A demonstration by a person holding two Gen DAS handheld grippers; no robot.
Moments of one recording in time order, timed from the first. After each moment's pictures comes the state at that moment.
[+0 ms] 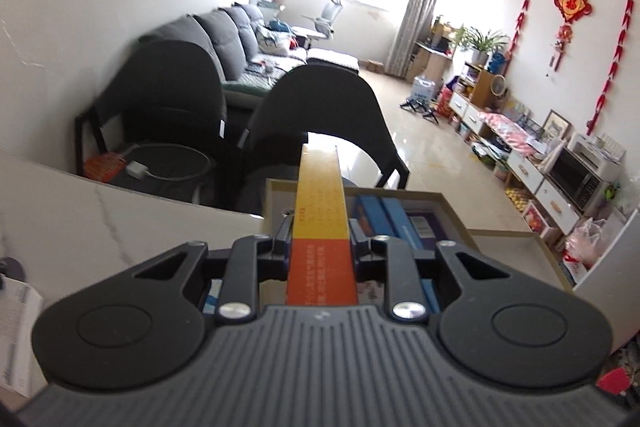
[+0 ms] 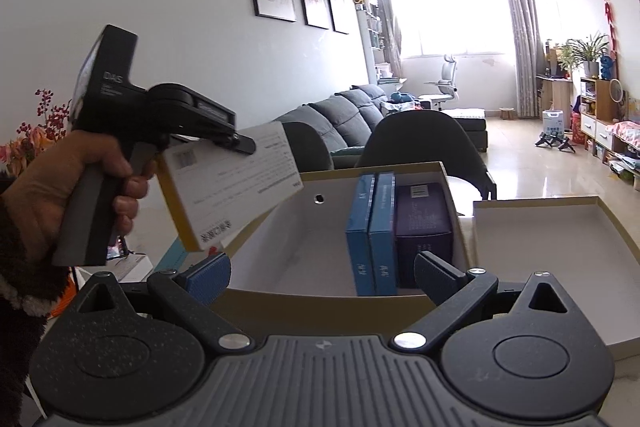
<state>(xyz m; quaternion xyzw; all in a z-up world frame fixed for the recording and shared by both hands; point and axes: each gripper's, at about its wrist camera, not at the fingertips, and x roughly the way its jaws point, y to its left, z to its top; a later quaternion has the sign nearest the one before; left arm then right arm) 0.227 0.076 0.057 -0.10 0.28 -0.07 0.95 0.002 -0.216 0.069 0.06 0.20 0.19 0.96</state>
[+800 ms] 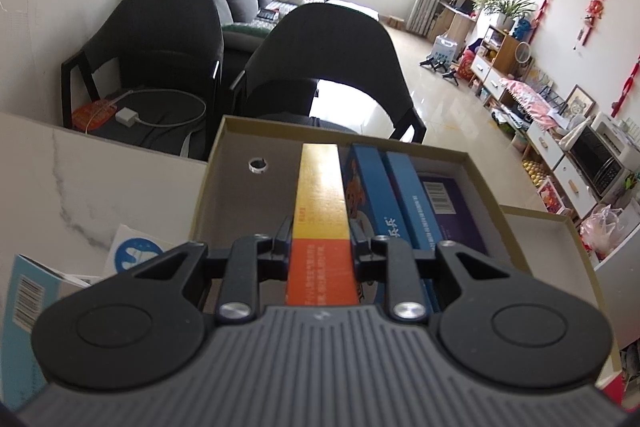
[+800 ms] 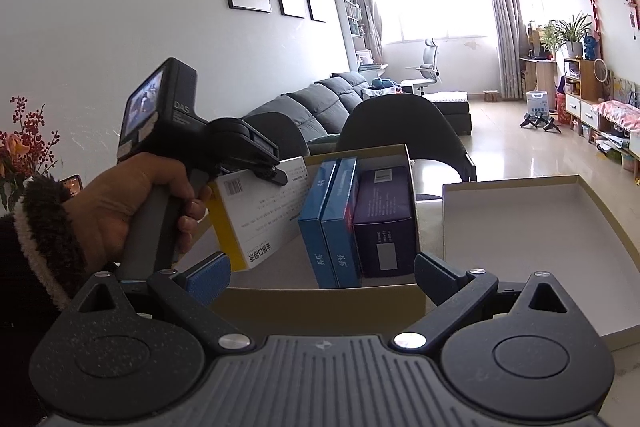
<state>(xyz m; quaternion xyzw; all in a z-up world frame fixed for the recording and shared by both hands) 0.279 0.042 0.009 -0.11 0.35 -0.05 0.93 0.029 -0.245 0.053 0.07 0.22 0.17 0.96</state>
